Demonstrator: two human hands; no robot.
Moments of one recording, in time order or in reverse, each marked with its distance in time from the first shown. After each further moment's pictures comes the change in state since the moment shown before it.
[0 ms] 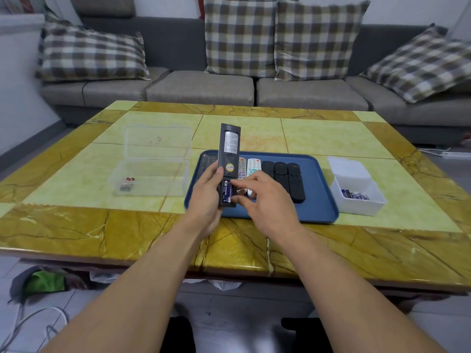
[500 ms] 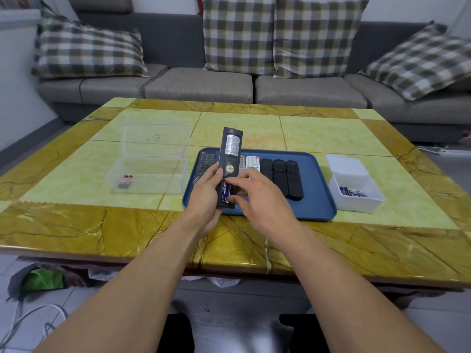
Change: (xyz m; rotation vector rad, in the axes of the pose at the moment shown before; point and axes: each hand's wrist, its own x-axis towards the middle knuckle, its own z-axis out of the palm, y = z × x) left_hand 0.001 -0.004 -0.001 -0.022 -0.039 -0.035; right_hand 0.002 -0.007 0.000 -0.061 -0.098 -0.064
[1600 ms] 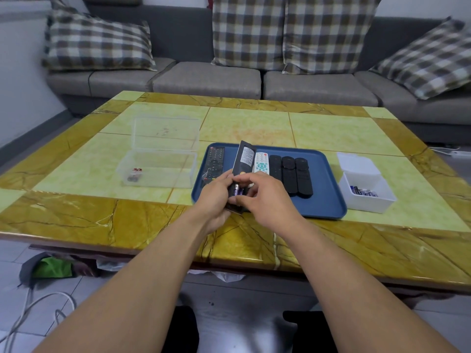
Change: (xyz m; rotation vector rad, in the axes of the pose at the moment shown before) left_hand -0.001 0.000 -0.004 0.030 0.101 -0.218; right_hand 0.004 -0.010 0.006 0.283 -0.039 0.229
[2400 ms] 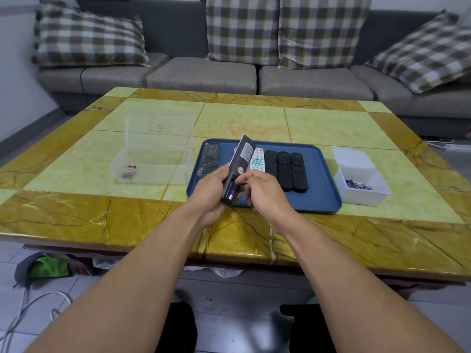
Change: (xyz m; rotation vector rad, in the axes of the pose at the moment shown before) left_hand -0.004 0.001 0.002 0.147 -0.107 0.081; right_hand 0.001 0.001 0.001 0.396 0.017 0.328
